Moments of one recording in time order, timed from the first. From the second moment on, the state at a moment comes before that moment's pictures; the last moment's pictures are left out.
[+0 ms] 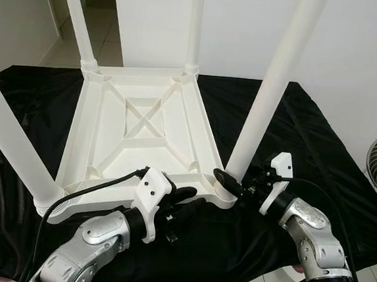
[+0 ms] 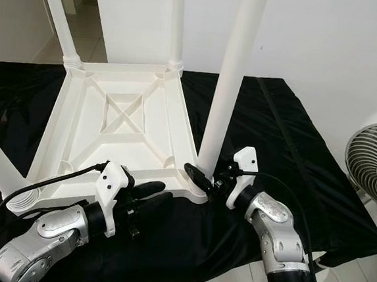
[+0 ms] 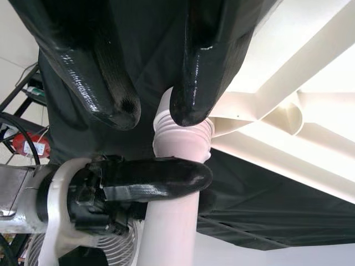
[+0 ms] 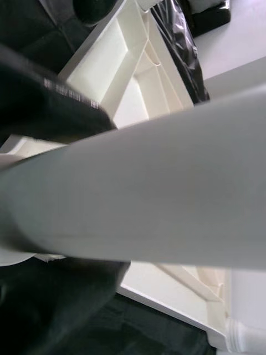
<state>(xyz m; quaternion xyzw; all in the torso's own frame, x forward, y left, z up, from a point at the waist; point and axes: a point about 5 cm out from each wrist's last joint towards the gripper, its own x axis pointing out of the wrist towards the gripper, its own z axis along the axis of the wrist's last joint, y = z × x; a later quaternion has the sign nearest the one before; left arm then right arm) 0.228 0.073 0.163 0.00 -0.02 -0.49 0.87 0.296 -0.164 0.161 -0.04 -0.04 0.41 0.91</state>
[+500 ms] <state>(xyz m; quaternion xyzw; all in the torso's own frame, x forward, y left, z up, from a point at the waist) 0.235 0.072 0.161 0.00 0.00 -0.49 0.87 0.298 -0.157 0.150 0.00 -0.04 0.28 0.96</state>
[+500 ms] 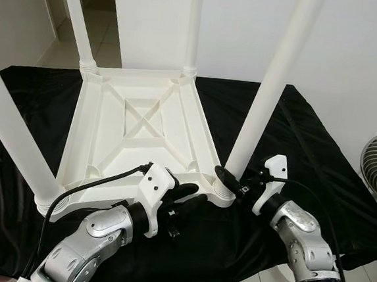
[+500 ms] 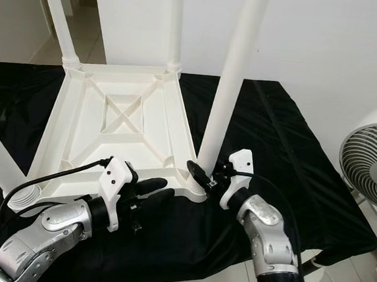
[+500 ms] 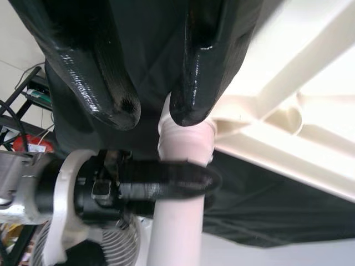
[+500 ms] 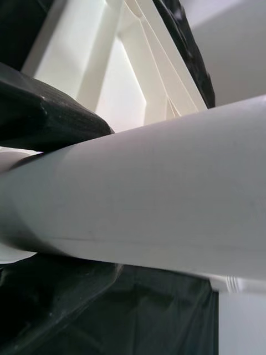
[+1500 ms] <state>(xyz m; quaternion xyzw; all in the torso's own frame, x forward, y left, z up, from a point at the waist) 0.251 0.072 0.152 0.01 0.02 -0.47 0.88 0.291 -0.123 0.140 0.05 -0.03 0.03 1.00</state>
